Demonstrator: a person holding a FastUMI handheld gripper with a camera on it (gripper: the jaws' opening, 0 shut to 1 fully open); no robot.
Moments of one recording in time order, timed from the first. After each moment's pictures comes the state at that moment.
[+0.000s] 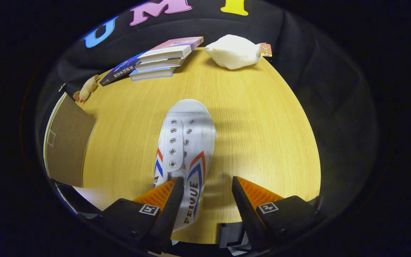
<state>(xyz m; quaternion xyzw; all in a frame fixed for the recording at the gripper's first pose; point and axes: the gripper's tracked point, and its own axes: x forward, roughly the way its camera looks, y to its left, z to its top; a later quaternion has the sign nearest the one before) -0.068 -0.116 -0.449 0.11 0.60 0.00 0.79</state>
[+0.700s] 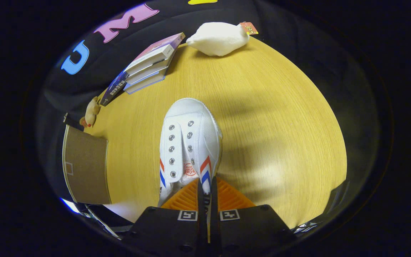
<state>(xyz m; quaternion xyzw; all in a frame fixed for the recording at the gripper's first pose) -0.064 -0.104 -0.454 0.25 0.61 -0.01 0.75</state>
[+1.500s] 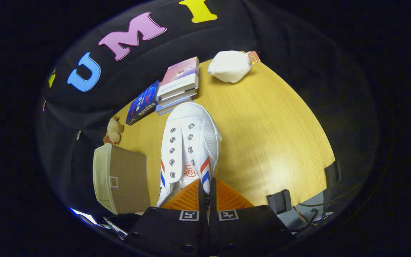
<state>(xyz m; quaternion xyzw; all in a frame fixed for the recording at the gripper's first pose) -0.039 -0.060 -0.298 0.29 0.56 -0.03 0.77</state>
